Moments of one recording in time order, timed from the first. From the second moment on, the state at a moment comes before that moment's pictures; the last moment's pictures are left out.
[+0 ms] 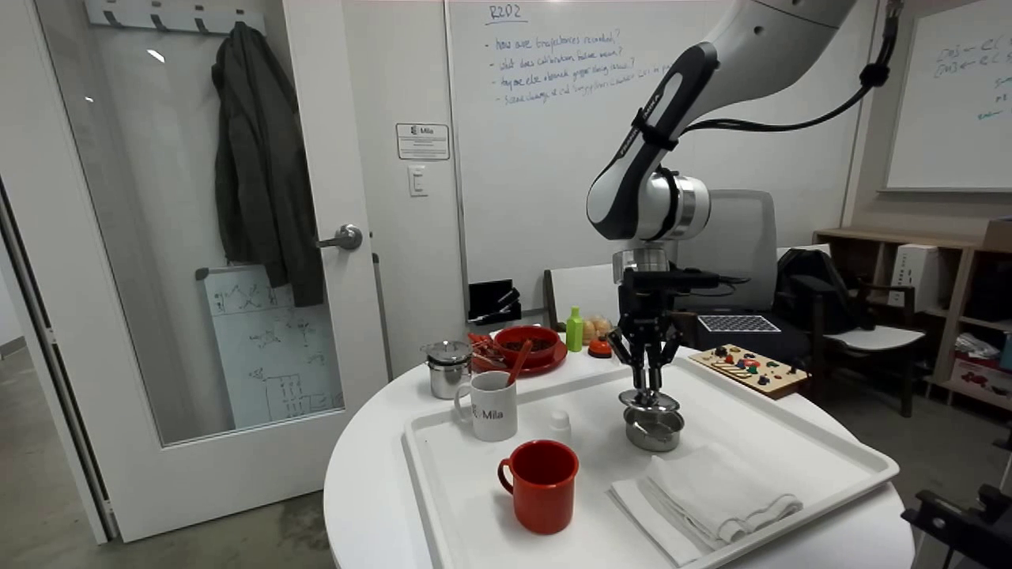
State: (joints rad) arm -0.03 0.83 0.00 -1.72 0.18 2.20 0.19
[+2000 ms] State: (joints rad) arm -0.03 0.85 -0.03 -1.82 0.29 2.46 0.42
